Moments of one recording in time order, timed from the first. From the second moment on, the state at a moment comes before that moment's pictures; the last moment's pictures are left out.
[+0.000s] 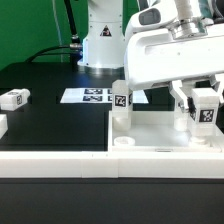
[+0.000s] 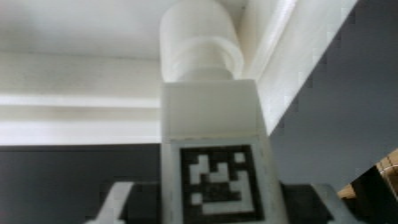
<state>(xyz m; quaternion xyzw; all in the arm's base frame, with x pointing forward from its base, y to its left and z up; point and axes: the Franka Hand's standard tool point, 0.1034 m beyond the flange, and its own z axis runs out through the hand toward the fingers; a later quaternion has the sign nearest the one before) 0.660 0.103 0.078 -0.95 -0.05 -0.30 0.06</state>
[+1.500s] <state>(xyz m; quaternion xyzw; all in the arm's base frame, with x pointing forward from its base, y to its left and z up) 0.661 0.105 0.071 -0.95 -0.04 -0.32 0.06</state>
